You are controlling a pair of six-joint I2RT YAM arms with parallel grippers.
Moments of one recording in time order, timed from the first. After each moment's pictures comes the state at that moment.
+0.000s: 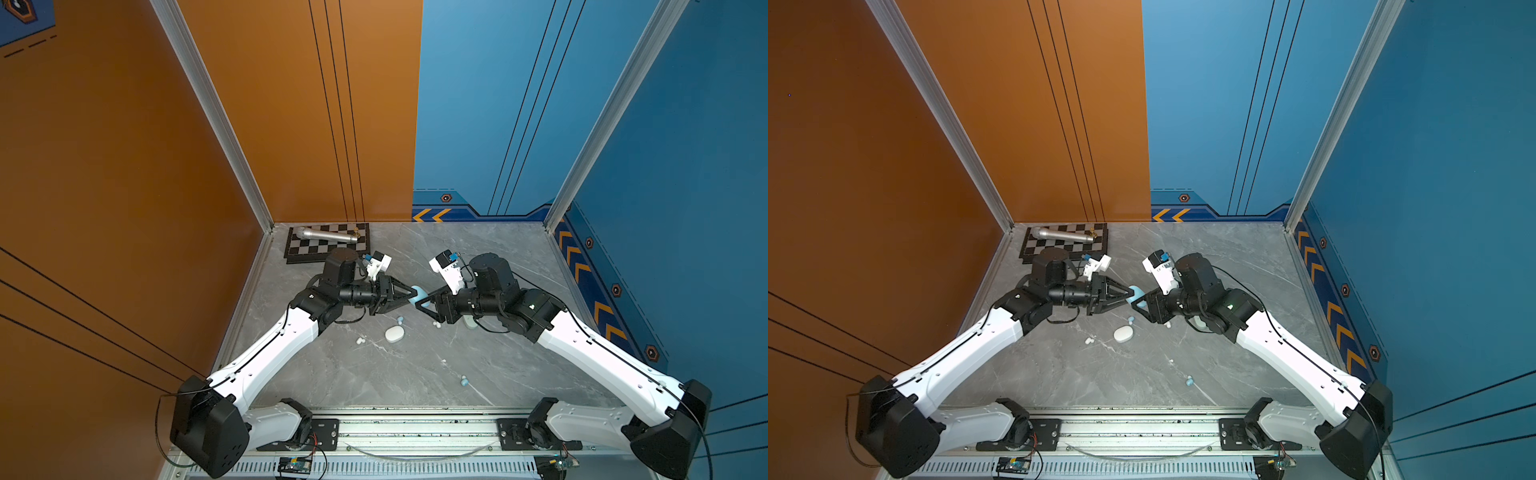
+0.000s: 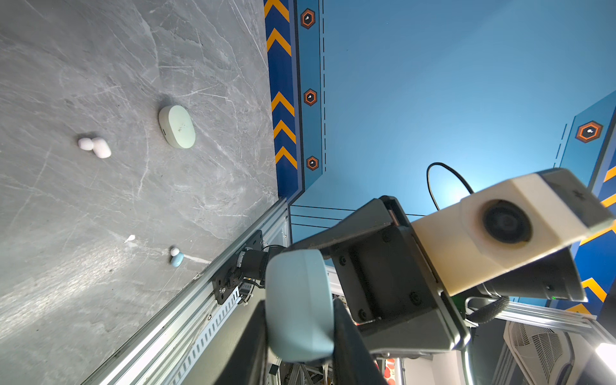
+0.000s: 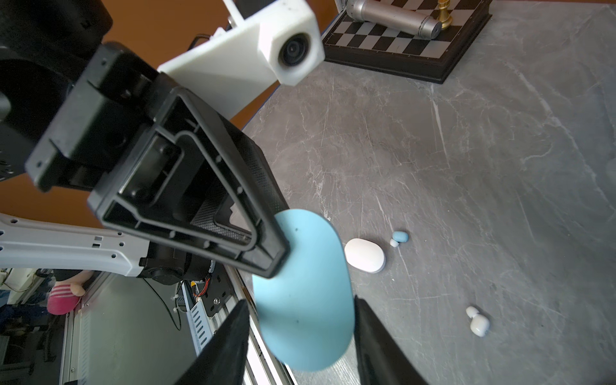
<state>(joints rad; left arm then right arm) -0.50 1.24 1.00 -0.20 0.88 -1.12 0.72 1.21 1.16 -0.53 -0.40 0.31</state>
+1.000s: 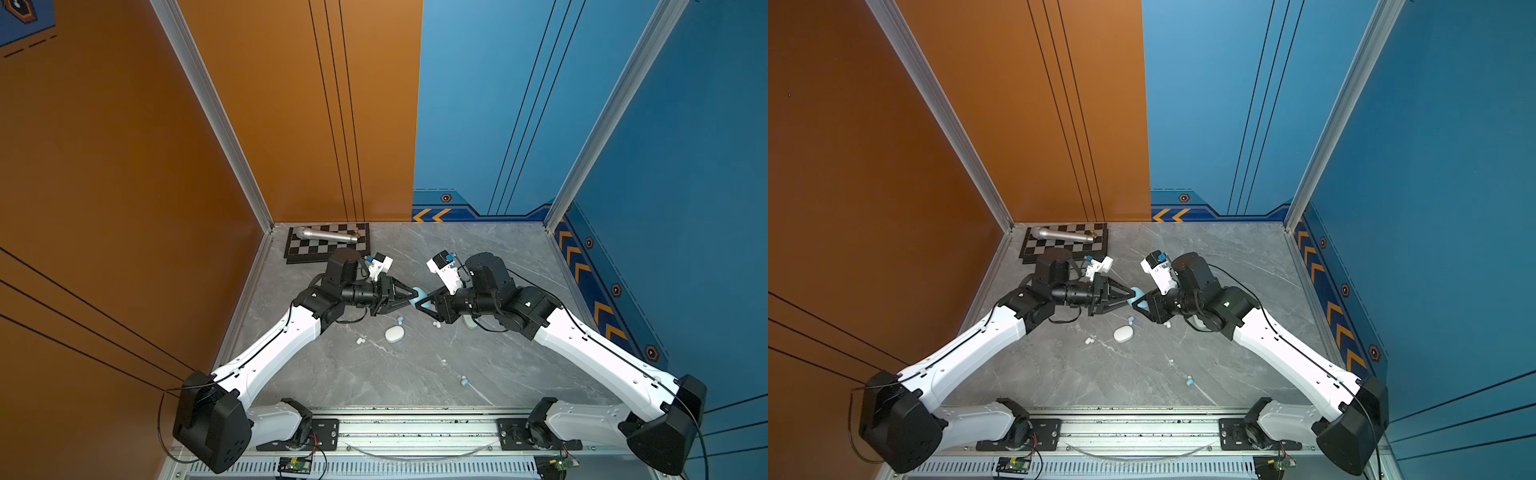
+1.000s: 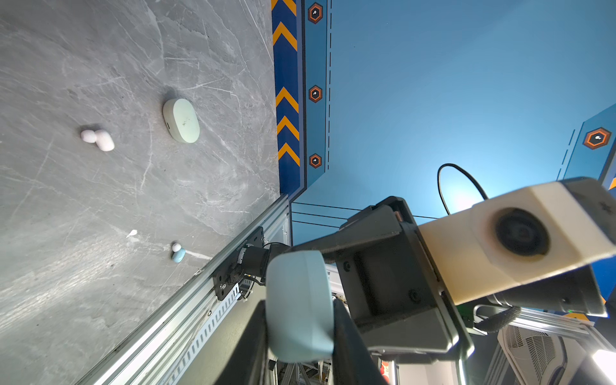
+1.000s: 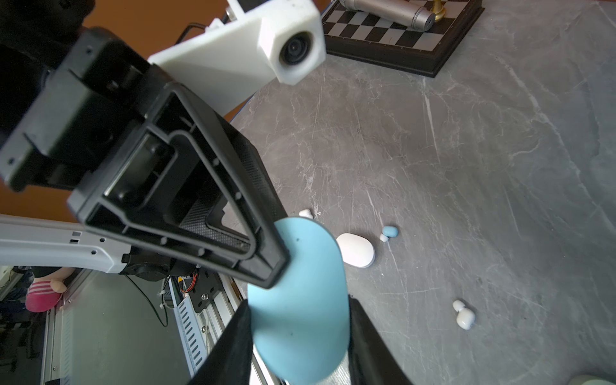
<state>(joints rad) -0.50 1.26 1.00 -0.20 0.88 -1.13 0.73 1.24 1.17 -0.56 -0.38 0.29</state>
